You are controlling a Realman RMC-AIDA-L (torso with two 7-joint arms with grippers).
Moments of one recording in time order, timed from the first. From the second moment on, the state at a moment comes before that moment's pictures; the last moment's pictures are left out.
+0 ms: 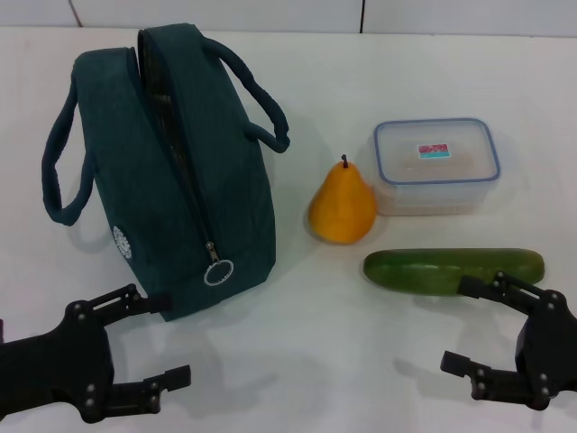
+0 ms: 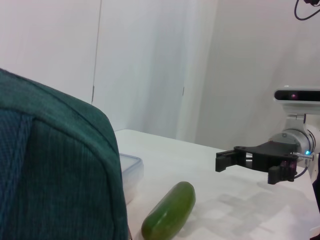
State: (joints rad) left arm -0.15 -2.01 0.75 0.55 1.85 1.86 -0.91; right arm 0.33 2.02 -0.95 -0.26 -1.62 -1.74 0.71
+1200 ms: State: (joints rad) left arm -0.32 -1.97 0.48 0.56 1.71 1.96 -1.65; right arm 0.33 2.02 -0.94 -0.26 -1.62 -1.73 0.72
